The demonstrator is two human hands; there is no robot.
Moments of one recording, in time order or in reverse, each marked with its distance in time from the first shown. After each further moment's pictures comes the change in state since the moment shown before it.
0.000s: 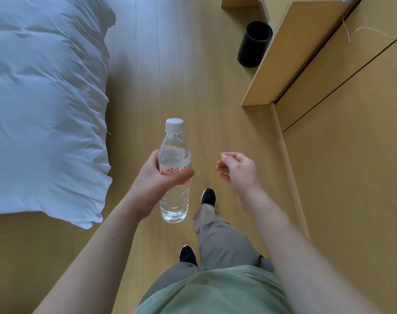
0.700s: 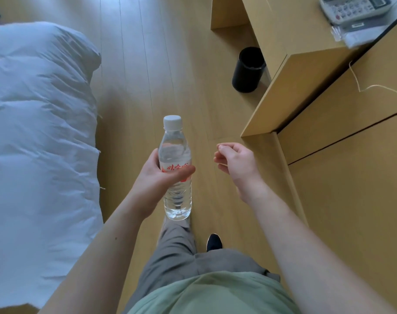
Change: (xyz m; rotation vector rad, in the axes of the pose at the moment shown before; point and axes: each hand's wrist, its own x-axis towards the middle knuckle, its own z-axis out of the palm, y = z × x) left_hand 0.281 0.164 0.000 0.056 -0.051 0.010; right_hand 0.248 -0.203 0.047 0.063 0.010 -0.040
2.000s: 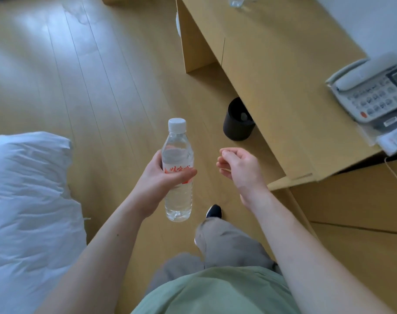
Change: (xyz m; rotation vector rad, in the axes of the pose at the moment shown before) left_hand 0.500 0.251 -0.043 0.130 -0.221 -0.044; right_hand 0.395 -0.287 0.078 0.113 0.168 0.000
